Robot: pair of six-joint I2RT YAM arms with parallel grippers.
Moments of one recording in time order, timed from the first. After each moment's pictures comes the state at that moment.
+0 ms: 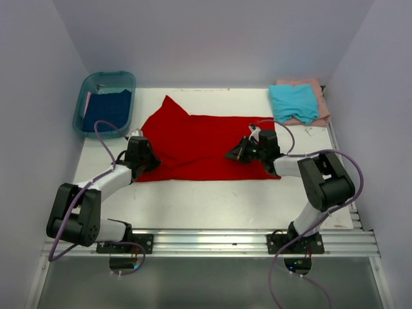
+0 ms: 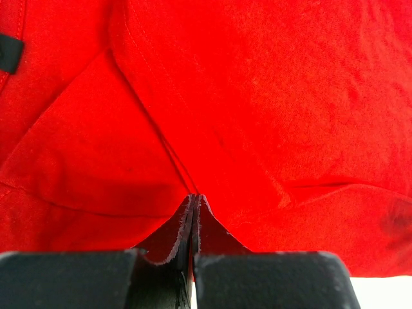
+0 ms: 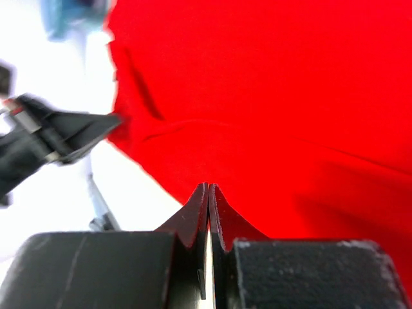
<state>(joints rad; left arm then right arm) -0.22 1.36 0.59 -0.04 -0.01 -0.76 0.32 1.69 0.68 0.45 -0.53 0.81</state>
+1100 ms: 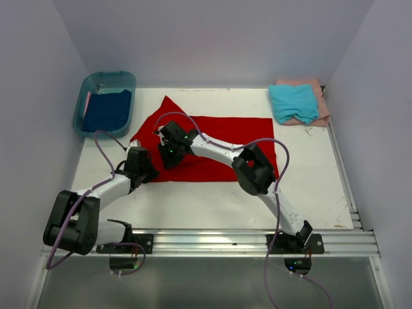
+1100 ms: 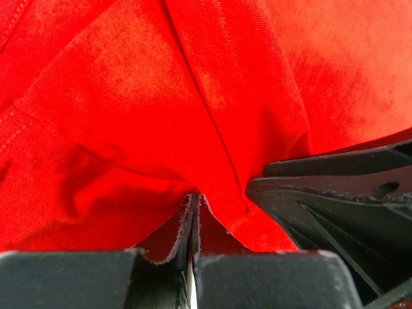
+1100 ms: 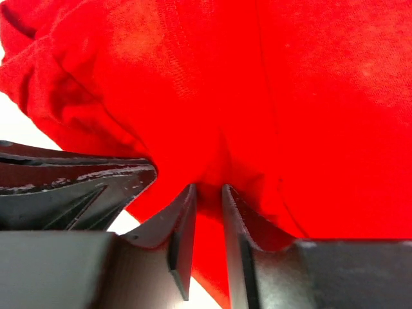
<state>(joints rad) -0.23 1.29 0.46 -0.05 -0.06 -0.76 0.91 2.42 2.01 -0.56 -0.21 0.32</state>
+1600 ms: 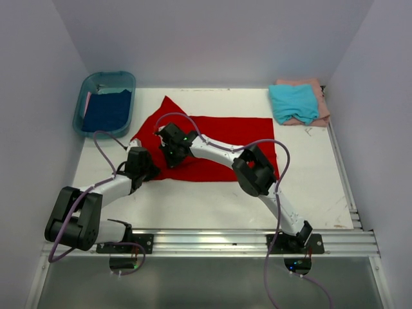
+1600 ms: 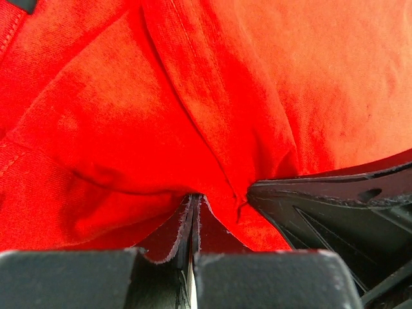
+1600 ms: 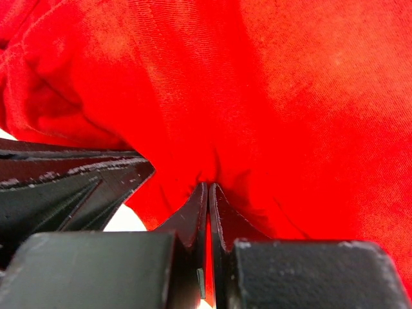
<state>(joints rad) -0.23 1.33 0.43 0.08 -0.06 -0.78 0.92 2.40 2.00 -0.57 -0.09 0.32</state>
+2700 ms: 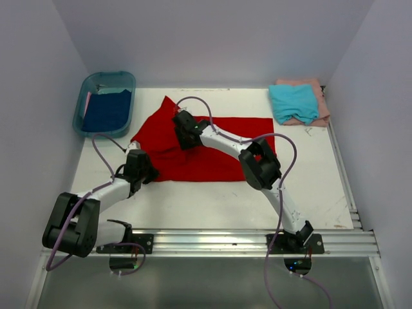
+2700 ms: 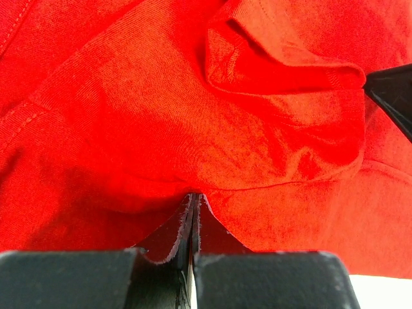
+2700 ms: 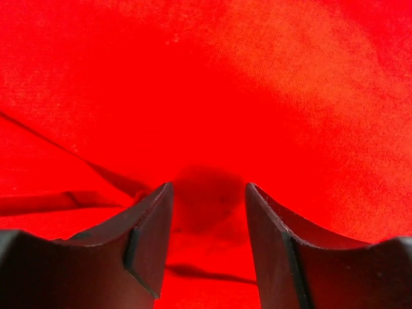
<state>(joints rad) -0.23 1.28 0.40 0.06 -0.06 -0.77 0.81 2.40 2.03 -0.59 0.28 0.34</state>
